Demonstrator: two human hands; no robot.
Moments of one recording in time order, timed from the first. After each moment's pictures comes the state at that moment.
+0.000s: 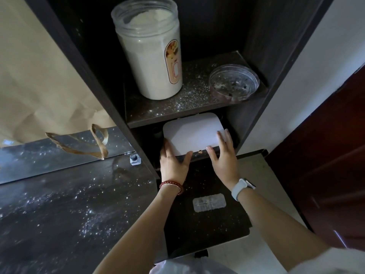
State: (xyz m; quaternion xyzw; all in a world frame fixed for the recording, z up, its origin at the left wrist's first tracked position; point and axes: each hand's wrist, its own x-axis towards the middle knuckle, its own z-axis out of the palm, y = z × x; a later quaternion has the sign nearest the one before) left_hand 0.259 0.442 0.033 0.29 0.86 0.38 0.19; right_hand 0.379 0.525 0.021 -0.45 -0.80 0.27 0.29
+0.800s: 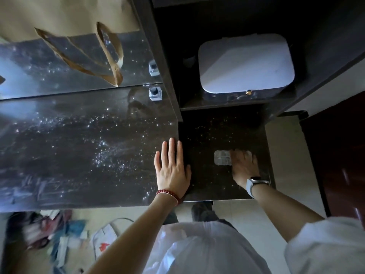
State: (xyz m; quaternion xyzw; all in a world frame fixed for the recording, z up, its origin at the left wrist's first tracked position) left_hand 0.282 0.294 -0.082 0.40 0.91 0.06 0.10; right_hand 0.430 0.458 -0.158 -0.38 -0.89 0.15 -0.21
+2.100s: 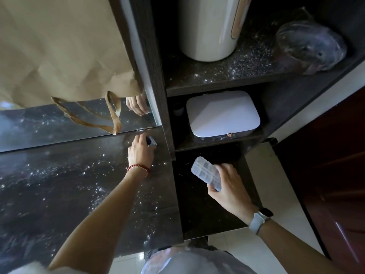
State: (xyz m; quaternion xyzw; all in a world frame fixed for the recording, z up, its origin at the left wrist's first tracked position) left_hand 0.127 0.371 -0.038 0.32 0.90 0.25 0.12; right_hand 0.388 0.433 -0.023 -0.39 -0.88 0.25 0.07
